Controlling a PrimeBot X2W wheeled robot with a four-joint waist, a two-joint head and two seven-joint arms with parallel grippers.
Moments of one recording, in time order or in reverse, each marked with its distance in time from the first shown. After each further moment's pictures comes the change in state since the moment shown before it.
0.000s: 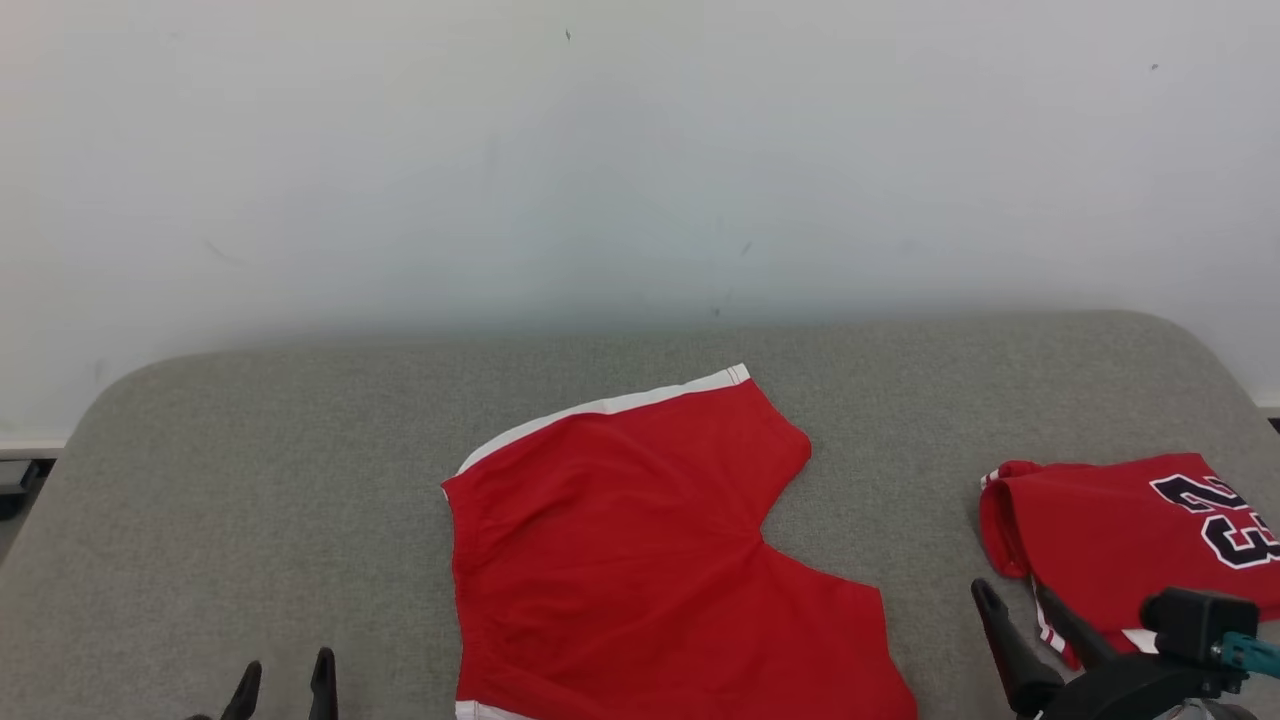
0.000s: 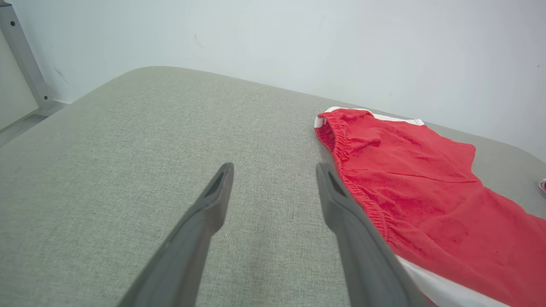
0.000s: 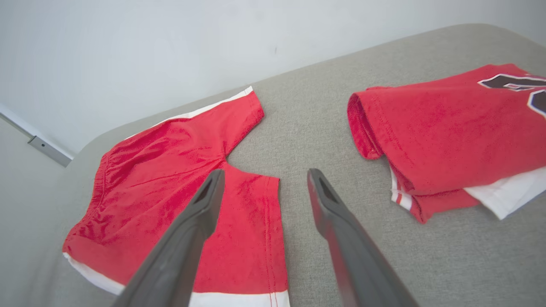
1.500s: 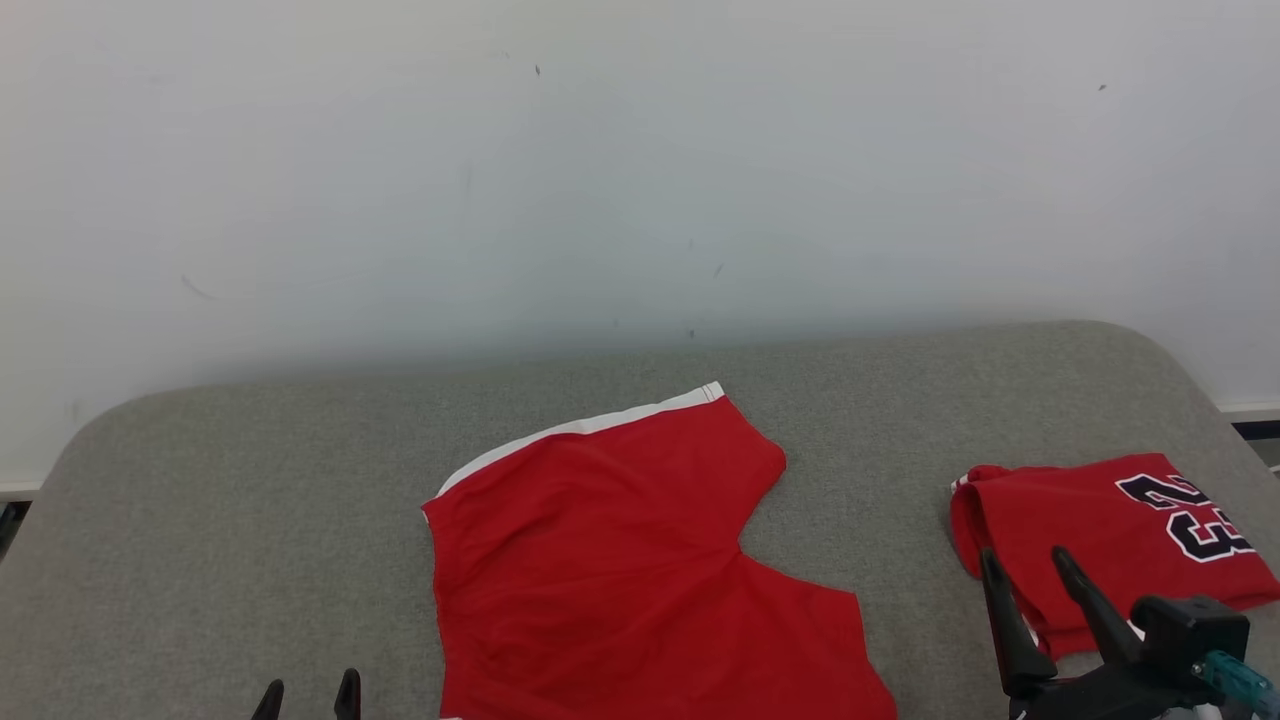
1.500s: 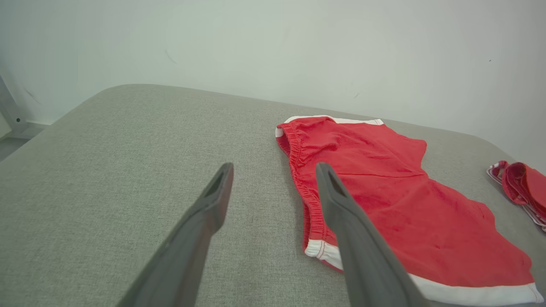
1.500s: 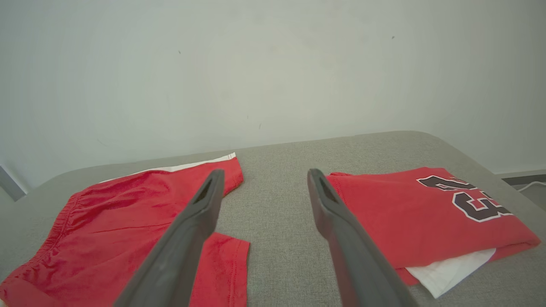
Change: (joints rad) left arm 0.145 -0.010 0.045 -0.329 0.091 0.054 0.192; right arm -0.054 -0.012 0.034 0.062 -0.193 -0.016 -0.302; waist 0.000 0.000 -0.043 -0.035
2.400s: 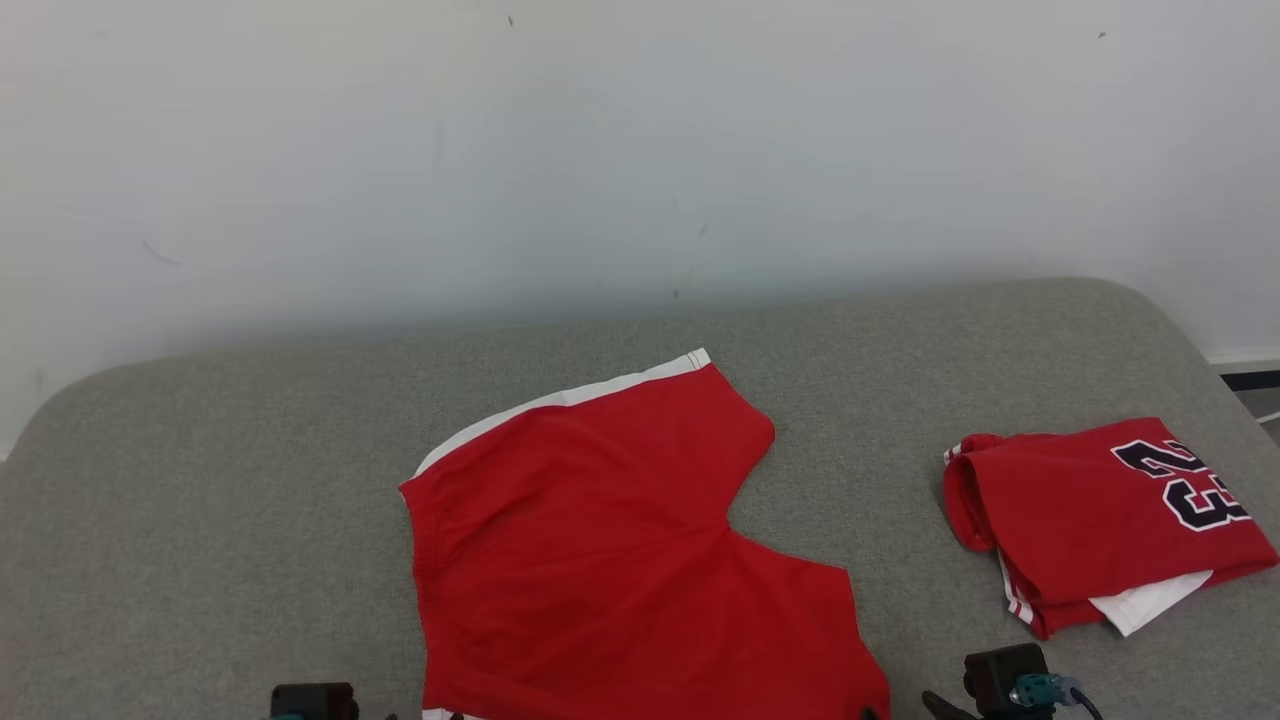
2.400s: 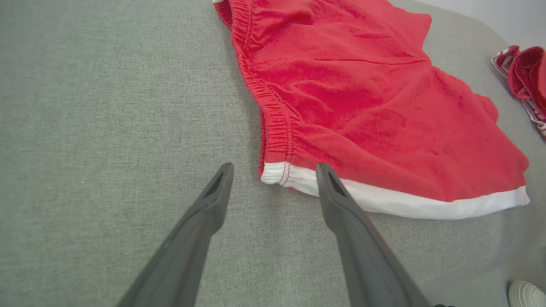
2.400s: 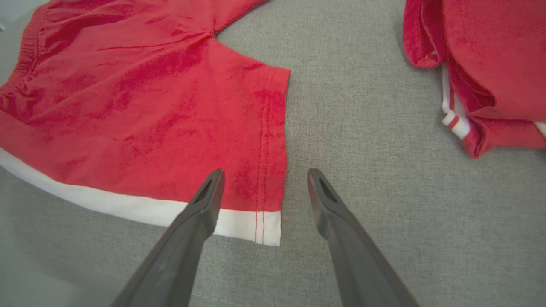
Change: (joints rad) left arm -0.164 -0.029 -0.122 0.244 -0.037 -0.098 0.264; right arm -0.056 0.019 0.193 0.231 -0.009 0.042 0.283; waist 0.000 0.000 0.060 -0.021
